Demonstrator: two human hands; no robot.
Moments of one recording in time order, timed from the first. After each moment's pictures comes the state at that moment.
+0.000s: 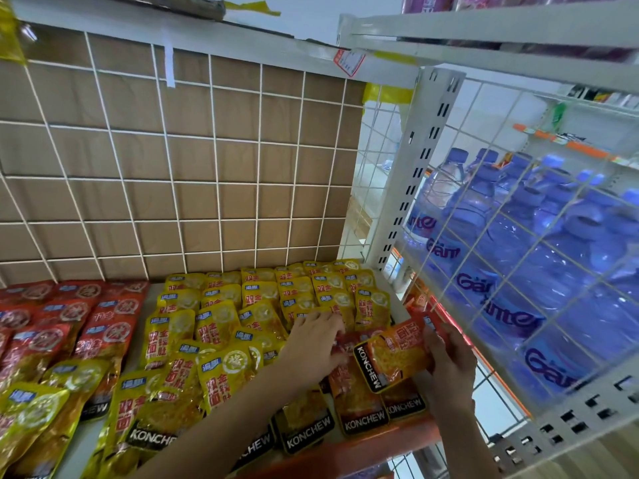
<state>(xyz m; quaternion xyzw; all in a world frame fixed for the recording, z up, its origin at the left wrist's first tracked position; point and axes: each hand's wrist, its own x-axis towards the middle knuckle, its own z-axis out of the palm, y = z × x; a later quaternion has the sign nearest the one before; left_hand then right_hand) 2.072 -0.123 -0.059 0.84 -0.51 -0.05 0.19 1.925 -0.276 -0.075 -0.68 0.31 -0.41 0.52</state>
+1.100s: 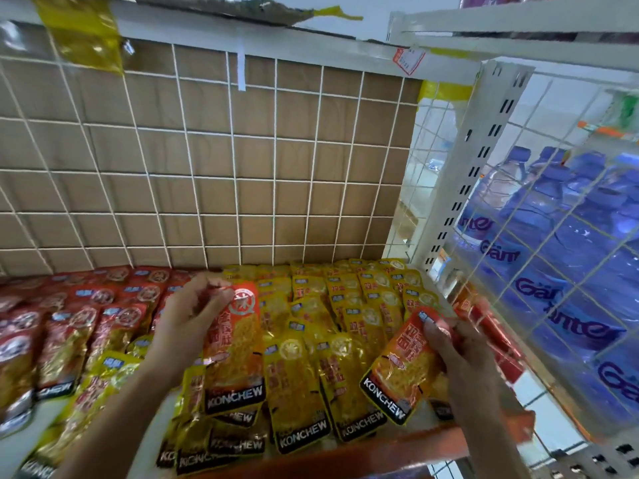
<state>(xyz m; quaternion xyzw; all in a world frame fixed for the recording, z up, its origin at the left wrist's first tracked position) 2.137 0.059 -0.025 0.72 -0.24 -0.02 0.65 1.951 -0.211 -0.042 -0.68 0.22 -0.36 0.60</state>
